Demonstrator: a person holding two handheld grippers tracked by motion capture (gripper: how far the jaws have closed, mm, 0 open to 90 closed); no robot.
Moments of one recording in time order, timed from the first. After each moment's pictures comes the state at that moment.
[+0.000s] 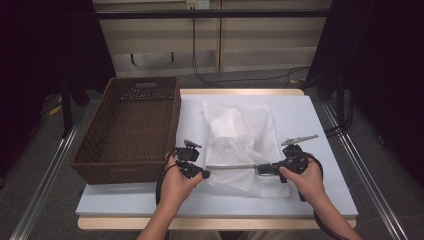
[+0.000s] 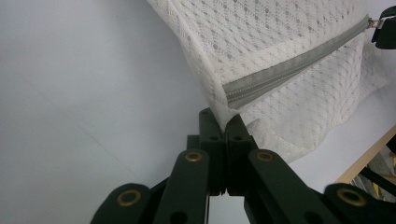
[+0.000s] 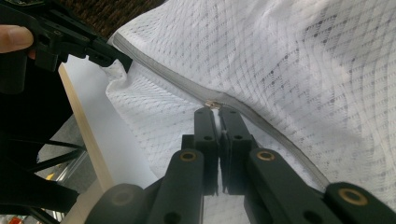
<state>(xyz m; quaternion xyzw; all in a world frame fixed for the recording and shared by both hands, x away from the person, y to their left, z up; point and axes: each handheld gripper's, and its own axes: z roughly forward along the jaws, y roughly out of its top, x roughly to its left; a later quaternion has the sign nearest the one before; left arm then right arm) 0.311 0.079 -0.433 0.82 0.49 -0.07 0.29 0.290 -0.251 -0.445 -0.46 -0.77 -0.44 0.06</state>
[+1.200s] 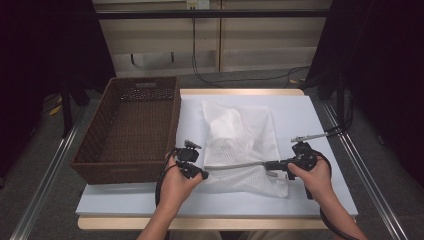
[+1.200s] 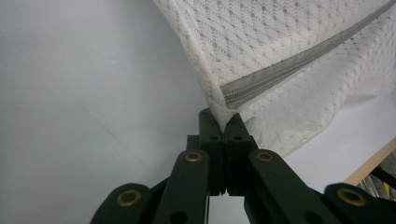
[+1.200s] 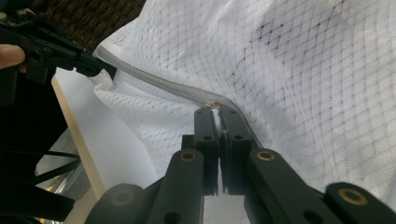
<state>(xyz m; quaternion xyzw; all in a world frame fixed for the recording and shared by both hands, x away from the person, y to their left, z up) 0.310 0.078 -0.433 0.82 0.50 -0.06 0.27 0.293 -0.275 -0.444 -0.48 -0.75 -0.44 0.06</state>
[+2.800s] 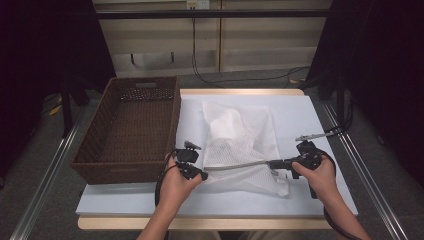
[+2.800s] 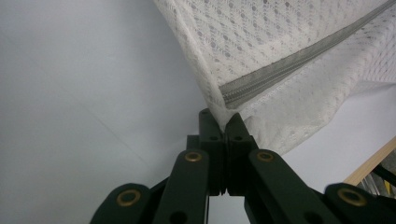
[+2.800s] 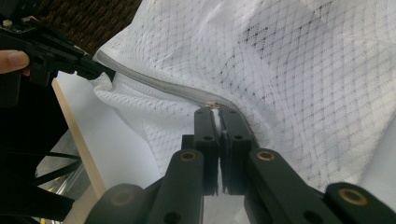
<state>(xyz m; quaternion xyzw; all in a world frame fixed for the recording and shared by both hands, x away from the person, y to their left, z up) 0.309 0.079 -0.435 0.82 0.50 -0.06 0.27 0.293 -0.286 -0.441 -0.49 -0.75 -0.44 0.06</state>
